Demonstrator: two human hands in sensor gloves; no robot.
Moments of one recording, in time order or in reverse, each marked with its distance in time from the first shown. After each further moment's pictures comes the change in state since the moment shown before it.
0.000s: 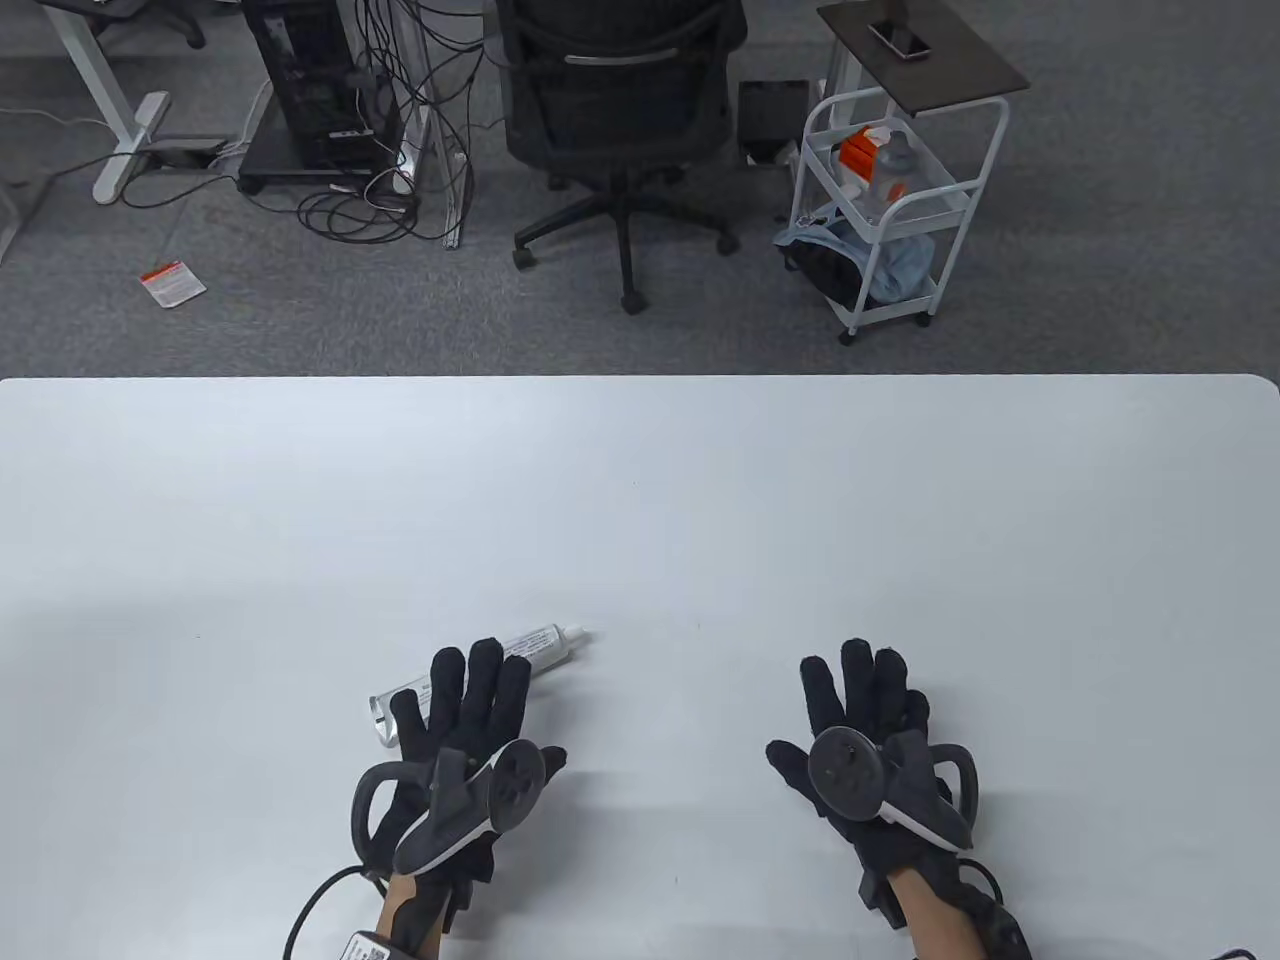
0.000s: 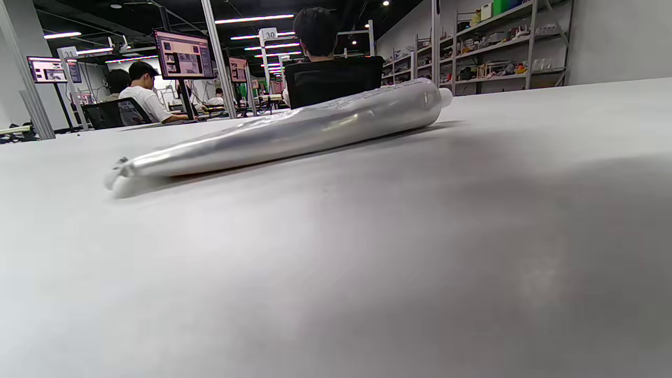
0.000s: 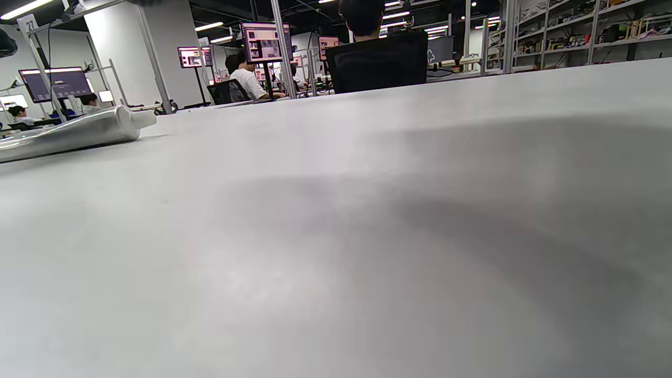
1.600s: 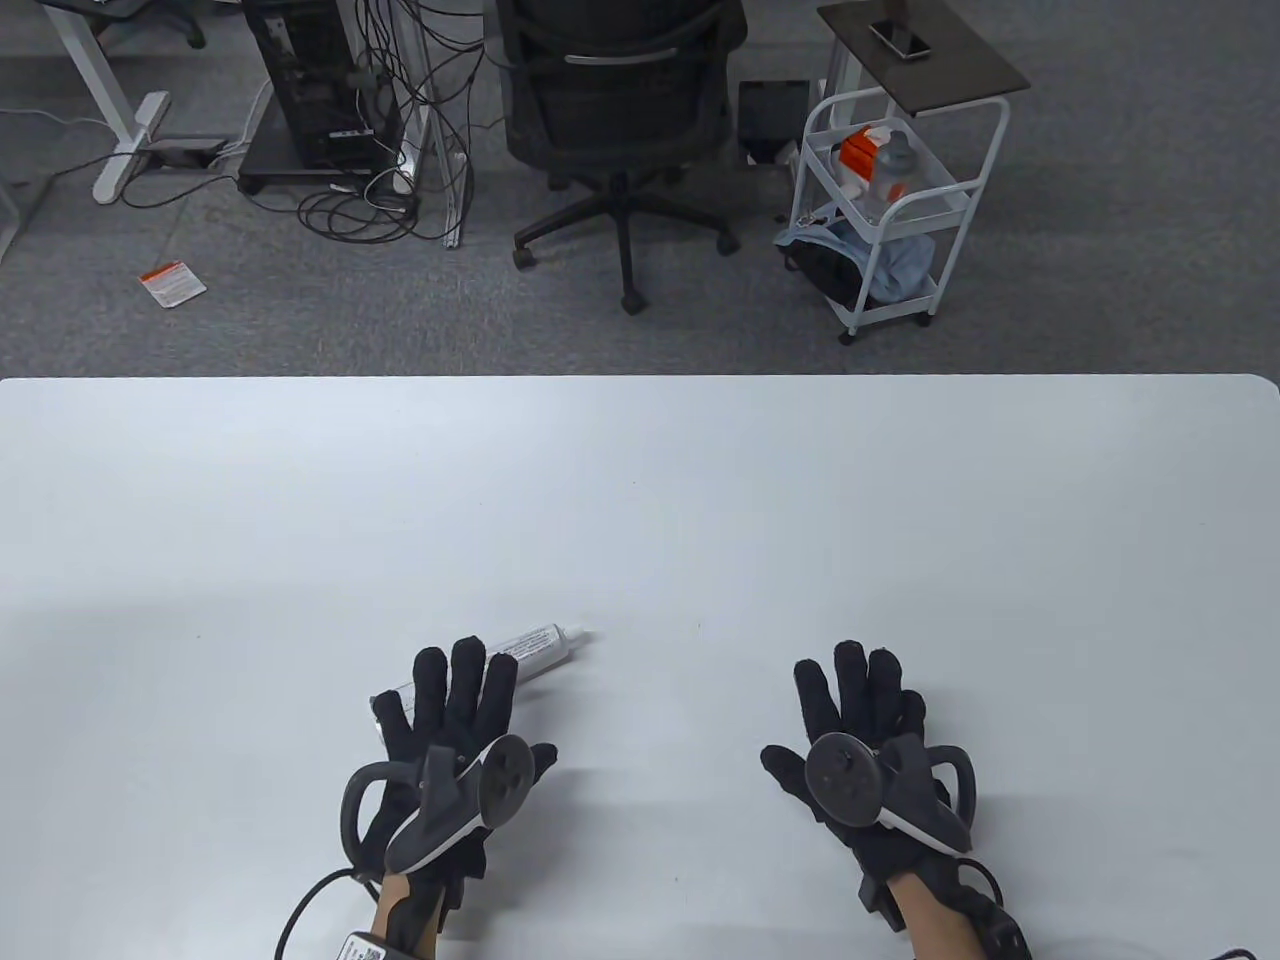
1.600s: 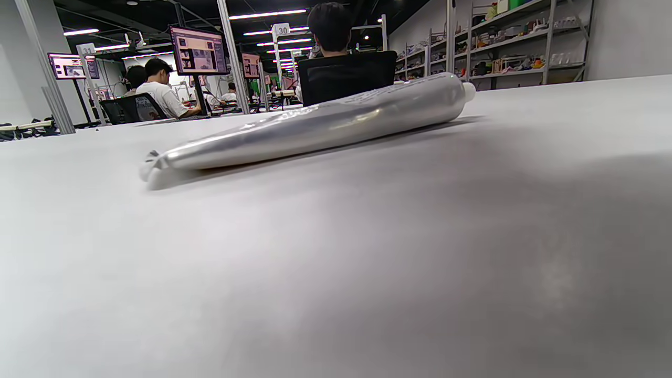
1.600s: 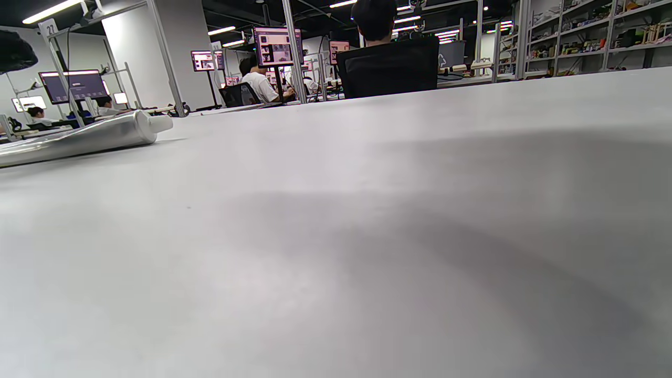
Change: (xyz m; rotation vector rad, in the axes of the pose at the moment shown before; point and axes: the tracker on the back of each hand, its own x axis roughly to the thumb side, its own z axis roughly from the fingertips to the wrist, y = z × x) left_hand -0.008 -0.003 0.000 -0.012 0.036 0.008; right_hand 0.004 -0.001 0.003 -0.019 -0.030 0.007
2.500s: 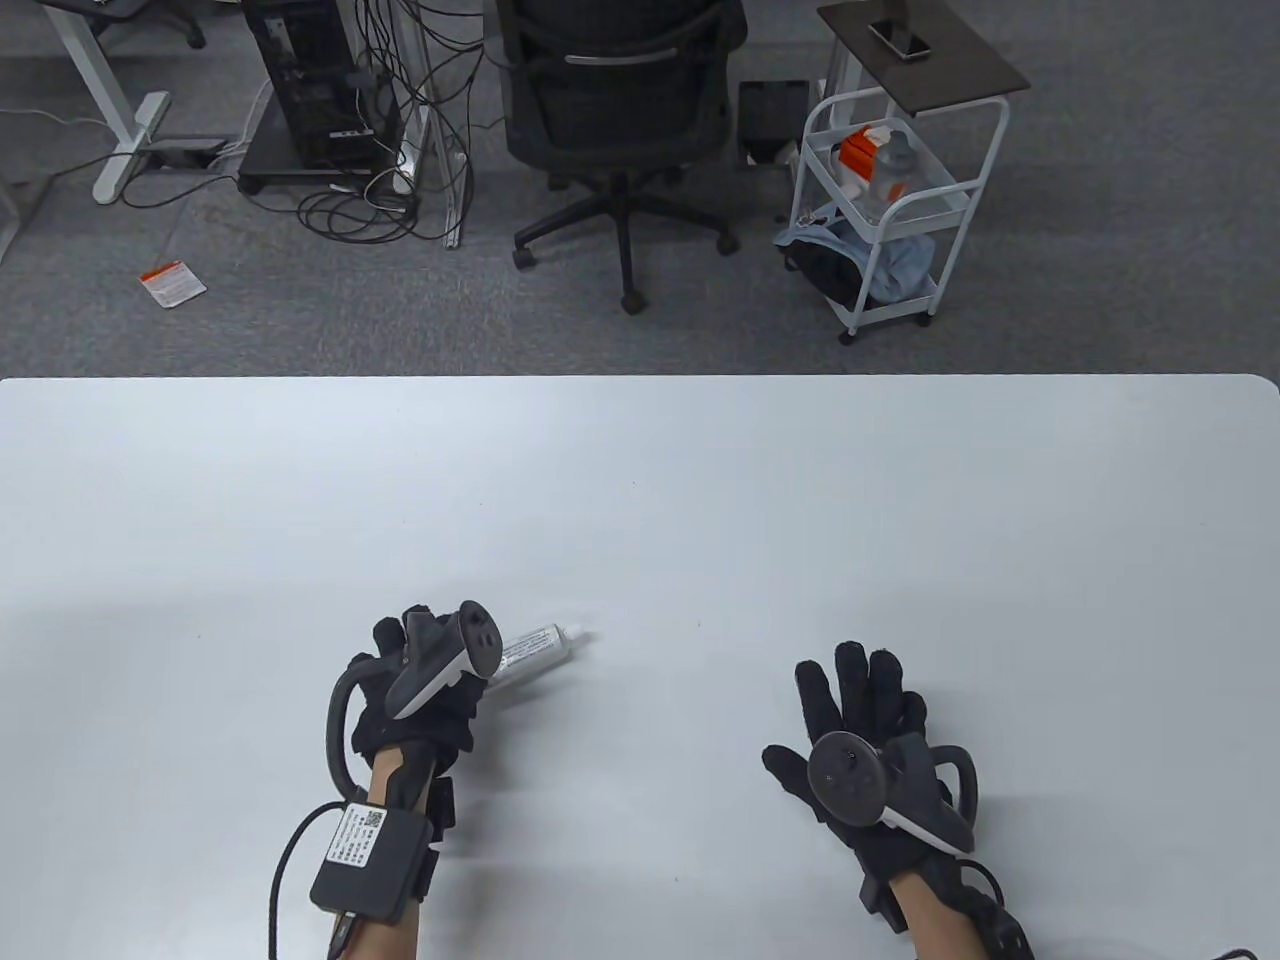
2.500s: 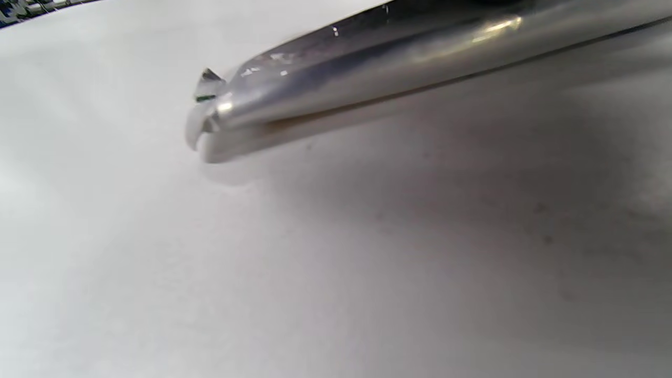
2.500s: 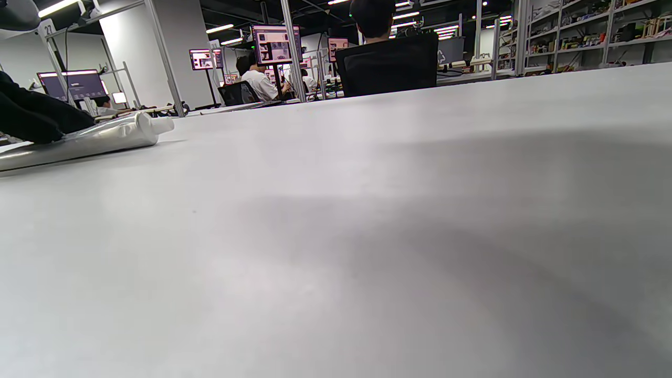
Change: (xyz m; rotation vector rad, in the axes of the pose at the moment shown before) left_hand -0.042 -0.007 -0.095 -0.446 0.249 0.062; right_hand -0.001 -0.002 0.001 0.017 0.006 -0.006
